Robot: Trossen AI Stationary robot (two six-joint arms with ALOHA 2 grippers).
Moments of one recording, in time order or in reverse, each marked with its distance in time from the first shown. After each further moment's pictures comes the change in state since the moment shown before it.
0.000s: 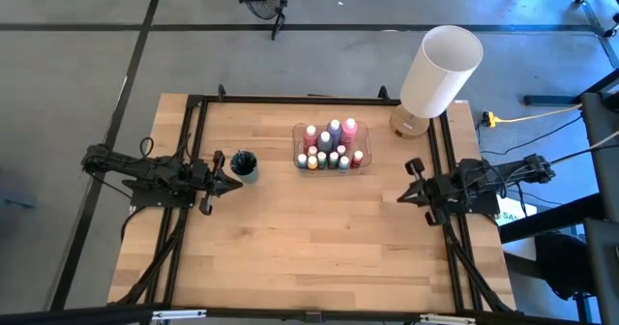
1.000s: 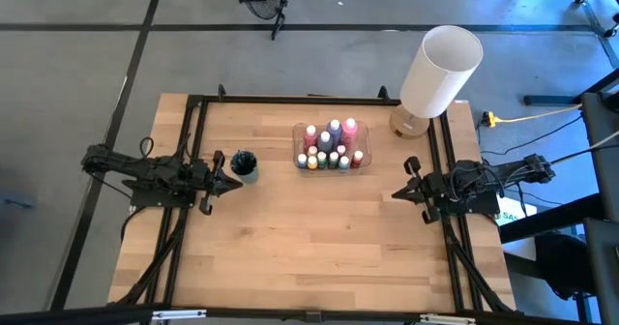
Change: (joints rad) left arm 0.000 0.000 0.000 0.004 -0.001 0.000; right arm 0.000 0.002 0.001 -0.094 0.112 0.140
